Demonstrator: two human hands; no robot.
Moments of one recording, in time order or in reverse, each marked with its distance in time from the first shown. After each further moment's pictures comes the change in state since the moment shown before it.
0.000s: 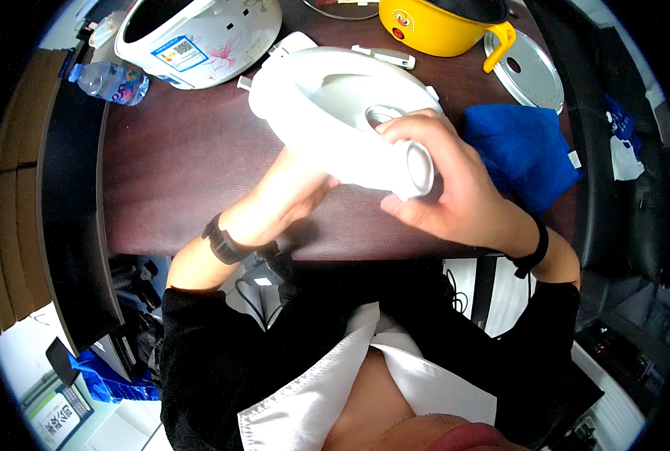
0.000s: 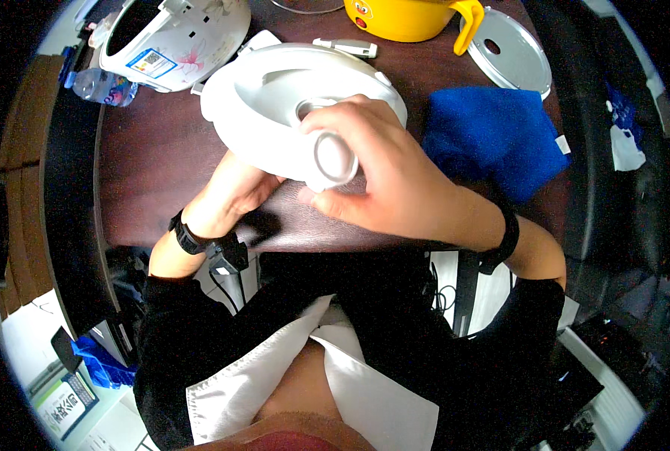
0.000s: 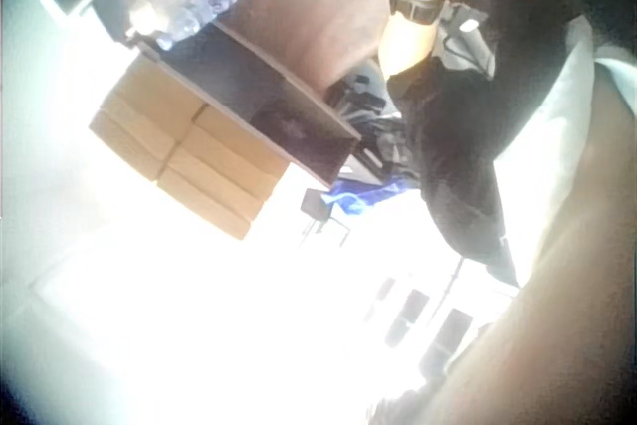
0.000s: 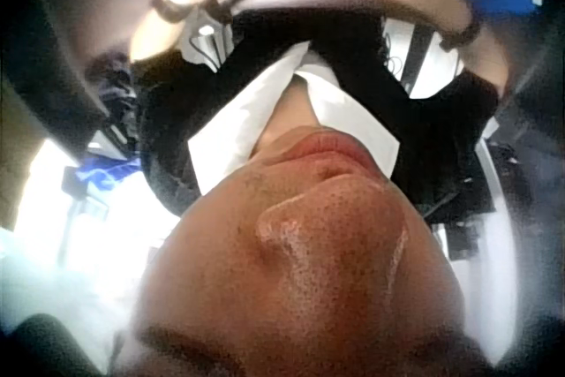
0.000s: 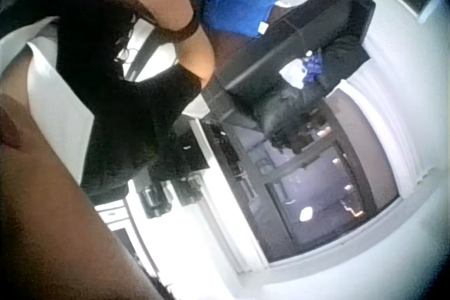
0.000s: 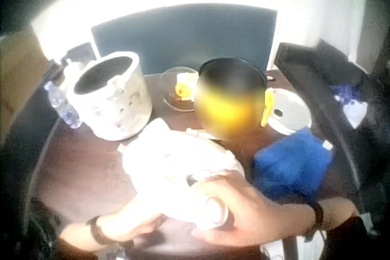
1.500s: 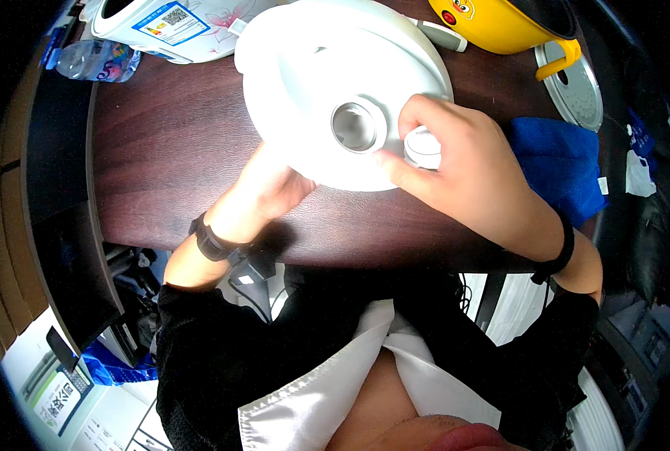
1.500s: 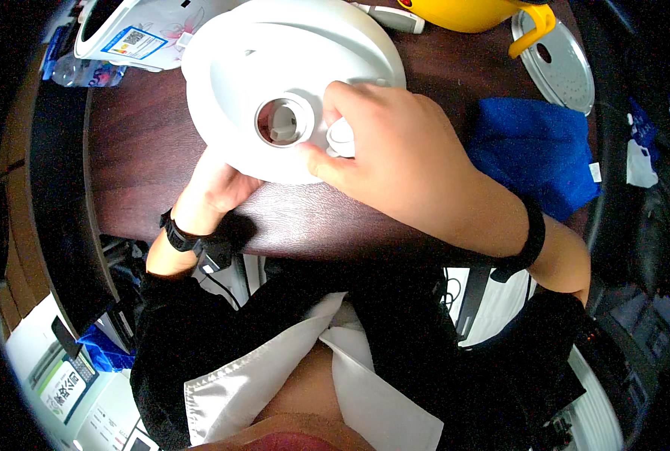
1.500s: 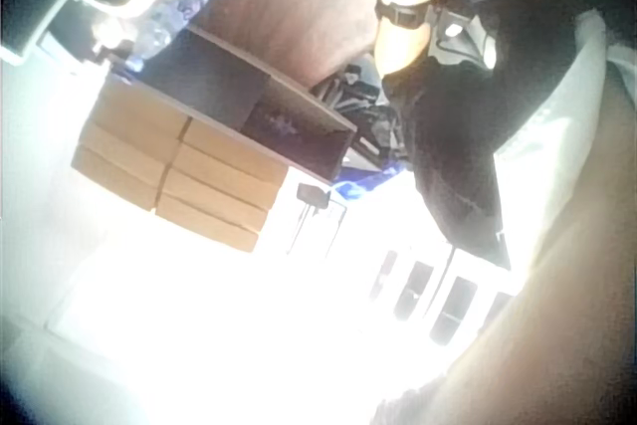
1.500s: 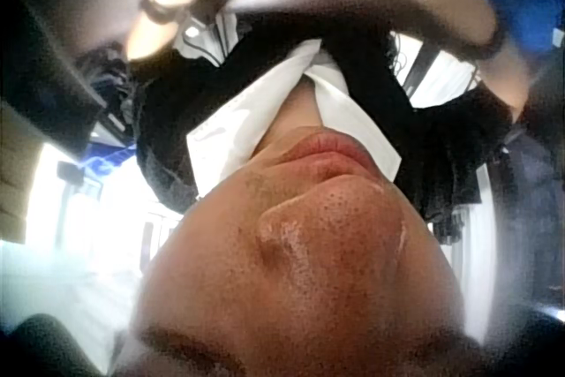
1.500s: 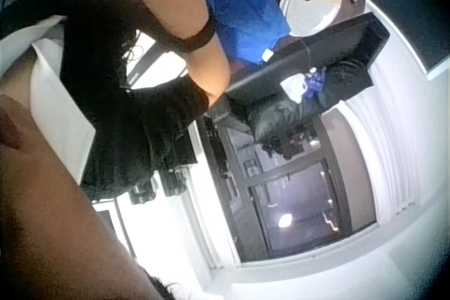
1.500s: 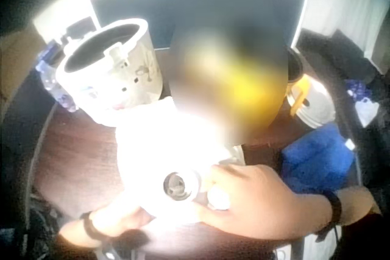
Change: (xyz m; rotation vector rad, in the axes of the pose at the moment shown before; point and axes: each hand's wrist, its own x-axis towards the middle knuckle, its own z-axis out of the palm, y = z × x) left_hand 0.001 -0.003 -0.071 -0.340 -0.045 -0.109; right_hand 0.046 0.027 0.027 -0.250 -0.100 0.253
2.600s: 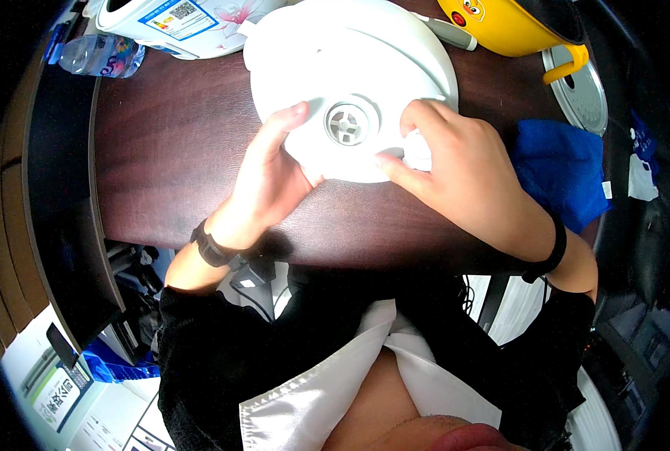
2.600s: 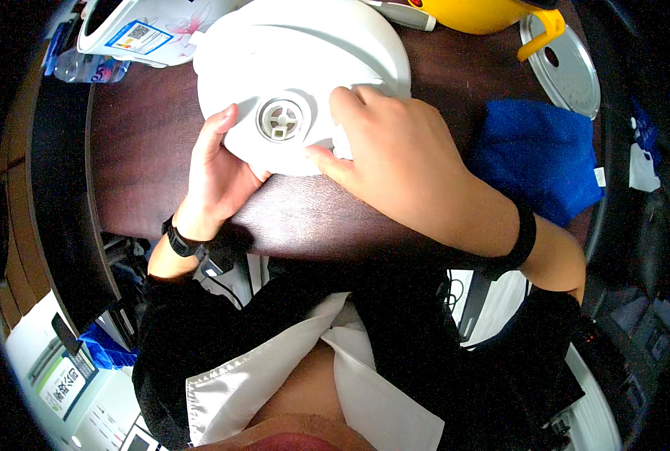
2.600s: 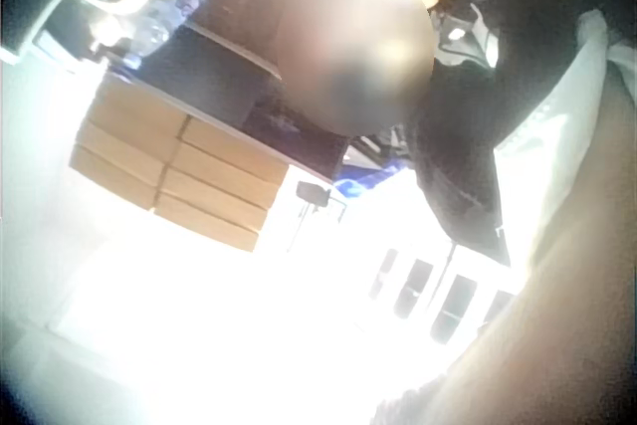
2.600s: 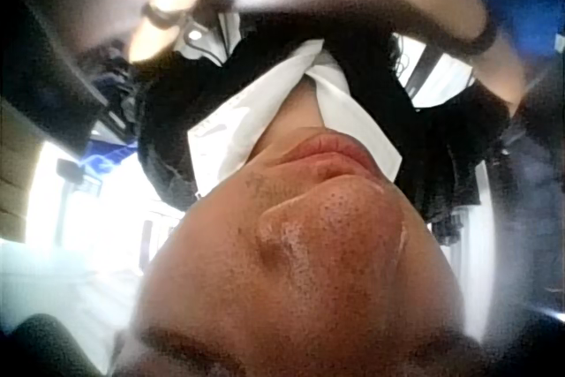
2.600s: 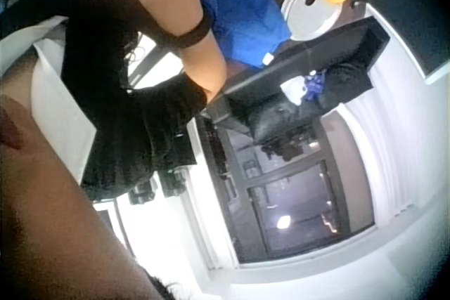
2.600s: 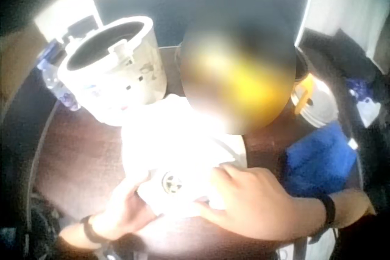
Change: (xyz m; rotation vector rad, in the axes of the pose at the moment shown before) left_hand -0.010 0.010 0.020 0.135 0.075 0.129; right_hand 0.001 0.004 0.011 -0.210 -0.067 -0.057
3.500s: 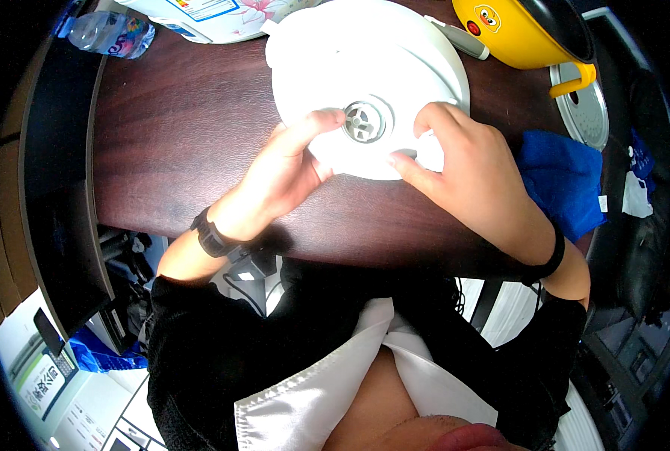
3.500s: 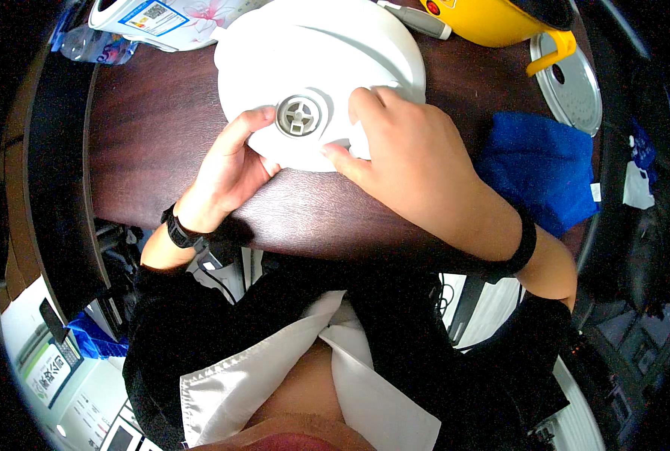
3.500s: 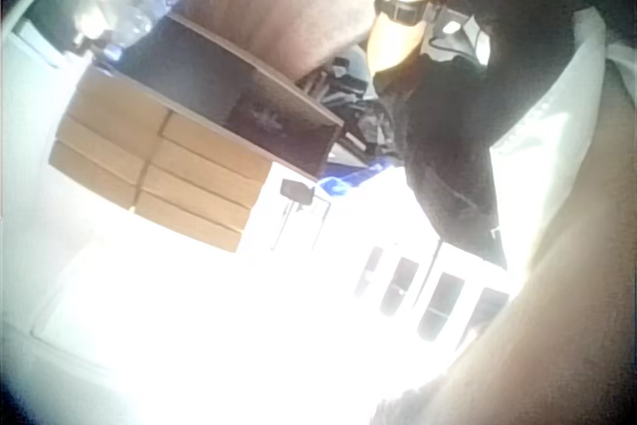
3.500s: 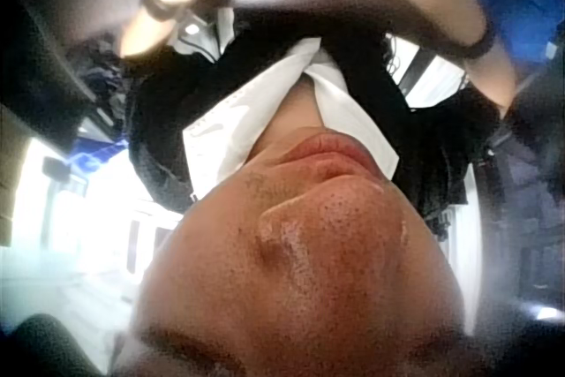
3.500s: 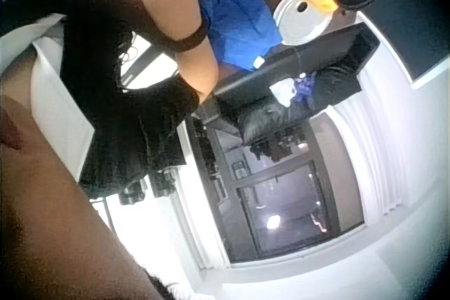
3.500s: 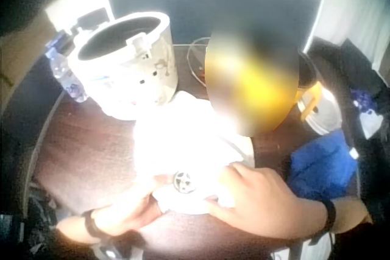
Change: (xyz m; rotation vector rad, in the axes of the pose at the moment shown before) left_hand 0.002 -0.009 -0.008 -0.050 -0.013 -0.007; right_hand 0.001 -0.003 -0.001 0.036 -0.050 0.060
